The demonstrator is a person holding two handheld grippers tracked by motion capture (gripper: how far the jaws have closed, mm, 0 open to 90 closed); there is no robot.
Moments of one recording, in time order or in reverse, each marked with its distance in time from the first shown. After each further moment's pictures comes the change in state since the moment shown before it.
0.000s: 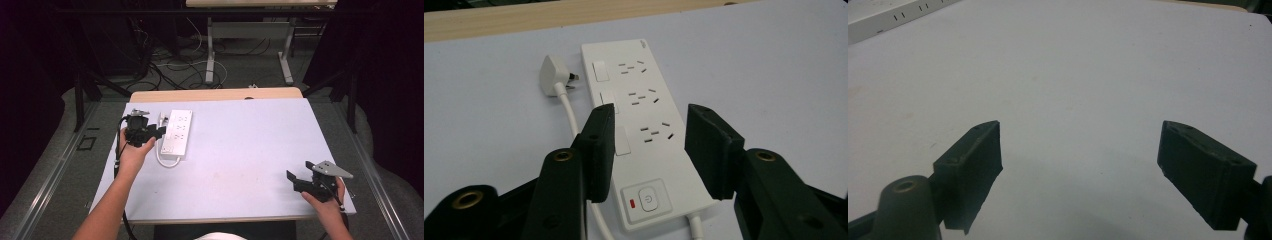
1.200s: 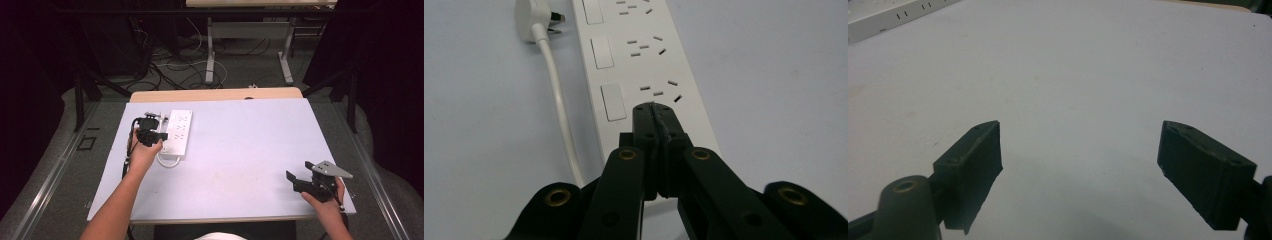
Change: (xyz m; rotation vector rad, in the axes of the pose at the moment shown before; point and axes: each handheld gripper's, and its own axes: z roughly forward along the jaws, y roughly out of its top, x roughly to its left) left arm -0.011 -0.004 0.034 0.197 0.026 -0.039; right arm 0.000 0.000 0.001 0.002 0.011 -0.008
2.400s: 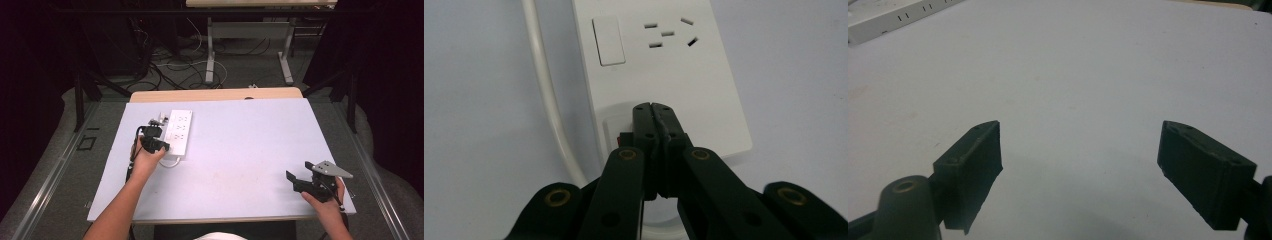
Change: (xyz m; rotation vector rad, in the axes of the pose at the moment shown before) left arm 0.002 -0.017 0.023 0.128 -0.004 -0.036; right arm 0.000 0.000 0.000 -0.003 0.002 0.009
